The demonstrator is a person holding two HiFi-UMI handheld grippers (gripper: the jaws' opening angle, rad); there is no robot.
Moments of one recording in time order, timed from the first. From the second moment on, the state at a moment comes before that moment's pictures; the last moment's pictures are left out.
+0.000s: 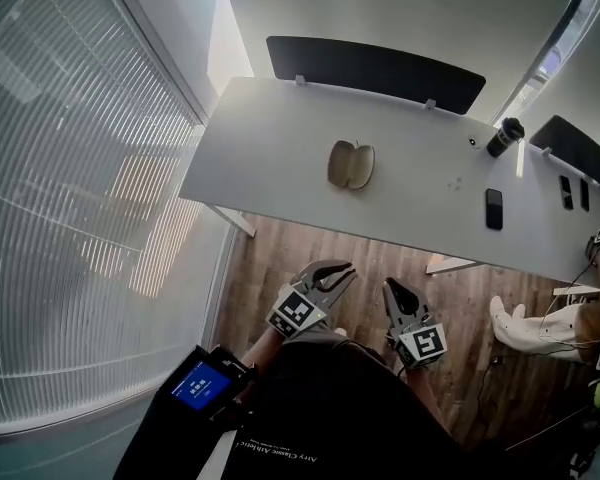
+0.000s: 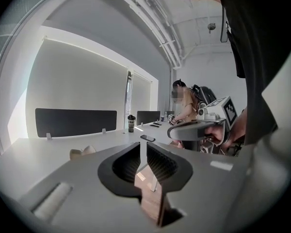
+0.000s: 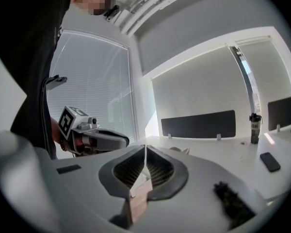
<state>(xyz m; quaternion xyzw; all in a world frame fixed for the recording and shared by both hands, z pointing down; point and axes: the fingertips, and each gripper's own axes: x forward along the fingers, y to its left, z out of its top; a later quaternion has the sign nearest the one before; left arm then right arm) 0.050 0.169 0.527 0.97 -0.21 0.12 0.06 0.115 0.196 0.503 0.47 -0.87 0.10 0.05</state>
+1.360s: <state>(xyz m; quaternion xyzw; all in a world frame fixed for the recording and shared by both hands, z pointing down) 0.004 -0.115 0.642 0.95 -0.20 0.19 0.12 0.107 -0.089 0.551 0.49 -0.85 0.14 0.12</state>
